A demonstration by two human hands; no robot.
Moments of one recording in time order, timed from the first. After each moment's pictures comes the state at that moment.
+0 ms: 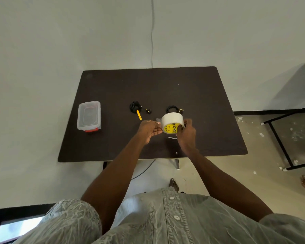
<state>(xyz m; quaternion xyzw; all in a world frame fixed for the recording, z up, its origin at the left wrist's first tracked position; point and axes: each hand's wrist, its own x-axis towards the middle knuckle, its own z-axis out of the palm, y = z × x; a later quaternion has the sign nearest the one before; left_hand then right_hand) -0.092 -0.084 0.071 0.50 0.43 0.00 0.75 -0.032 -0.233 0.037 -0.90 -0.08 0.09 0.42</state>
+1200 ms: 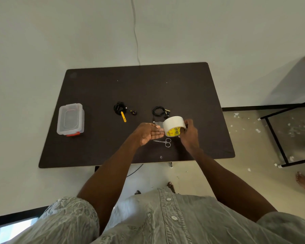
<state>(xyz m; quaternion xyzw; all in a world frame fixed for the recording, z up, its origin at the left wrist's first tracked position) -0.038 -0.122 0.059 0.47 0.38 -0.12 0.79 0.047 -0.298 0.011 -0.90 -0.10 0.15 0.40</state>
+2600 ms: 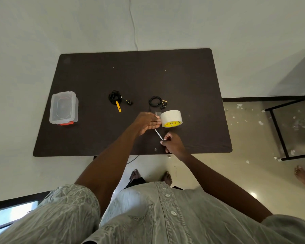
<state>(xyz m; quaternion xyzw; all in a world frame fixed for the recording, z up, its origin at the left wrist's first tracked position) -0.007 -0.132 0.031 0.52 0.42 -0.10 0.74 0.005 -0.301 -0.017 -0.82 -0.06 0.39 0.40</state>
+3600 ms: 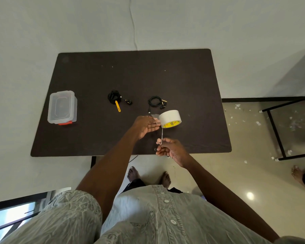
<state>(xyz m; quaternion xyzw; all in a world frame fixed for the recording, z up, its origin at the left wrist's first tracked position) -0.022 -0.138 0.025 0.47 0.43 -0.08 0.77 -0.018 -0.316 0.008 -0.58 0.01 0.53 0.62</state>
